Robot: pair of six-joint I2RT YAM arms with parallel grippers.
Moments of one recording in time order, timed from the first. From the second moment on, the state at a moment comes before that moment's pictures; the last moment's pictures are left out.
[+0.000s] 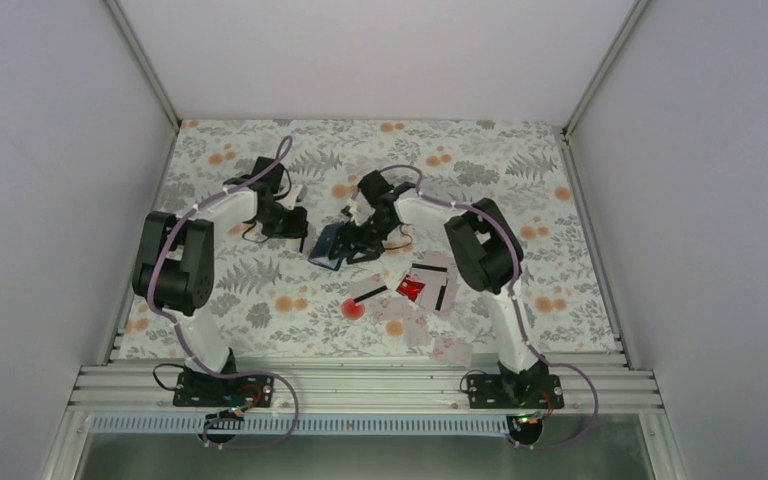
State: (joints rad) left arm -0.20 1.82 1.19 -0.64 0.36 -0.12; right arm 0.67 2.25 1.61 -0.68 -0.81 0.44
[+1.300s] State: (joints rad) left arm -0.29 1.73 1.09 -0.62 0.38 -0.25; right arm 0.58 2.03 1.34 -0.41 -0.89 0.64
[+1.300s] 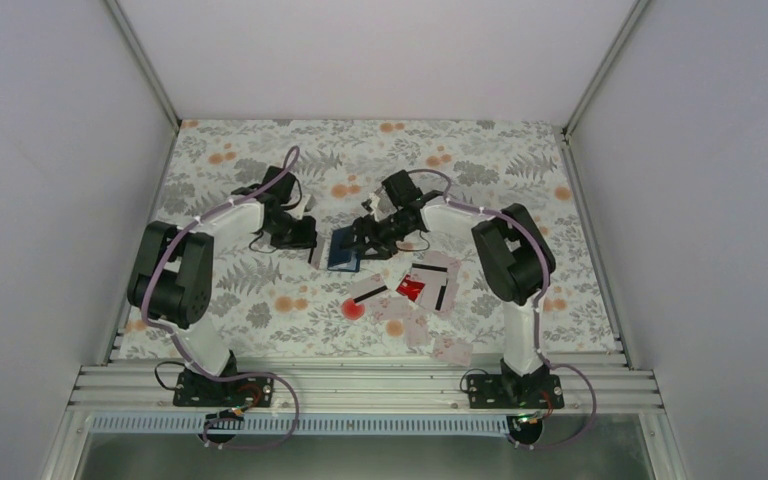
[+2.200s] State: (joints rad) left arm -0.29 1.73 1.07 -0.61 0.42 -0.24; right arm 0.61 2.11 1.41 -0.43 -0.82 0.66
